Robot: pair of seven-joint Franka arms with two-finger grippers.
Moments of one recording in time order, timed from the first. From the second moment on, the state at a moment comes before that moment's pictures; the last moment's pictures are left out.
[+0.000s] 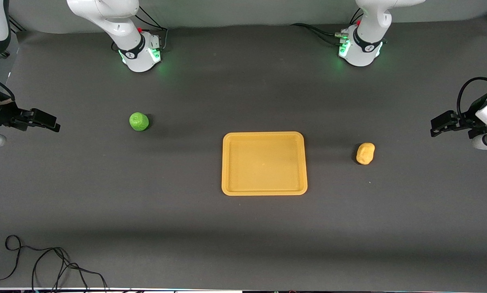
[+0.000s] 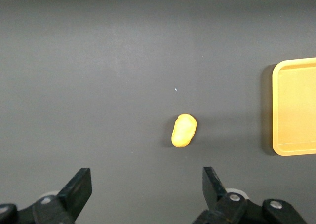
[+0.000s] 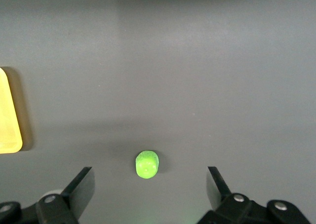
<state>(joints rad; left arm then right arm) 0.05 0.05 -0.05 -1.64 0.02 1.70 0.08 -0.05 0.04 0.01 -1.59 0.00 1.57 0.05</state>
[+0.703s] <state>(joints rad) 0.04 0.04 -0.05 -1.81 0.02 1.84 0.08 -0.05 0.05 0.01 -1.58 0.00 1.57 0.05</state>
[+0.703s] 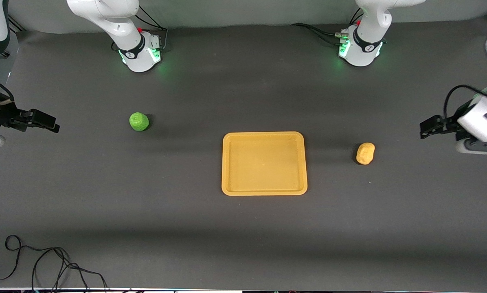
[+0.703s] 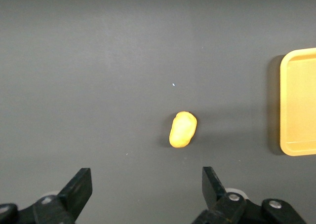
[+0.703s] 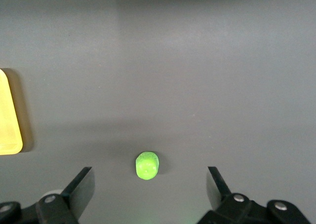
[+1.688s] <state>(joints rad) -0.07 0.43 -0.06 -2.07 0.02 2.23 0.12 0.07 -0.45 0.01 -2.25 0.03 1.76 0.09</state>
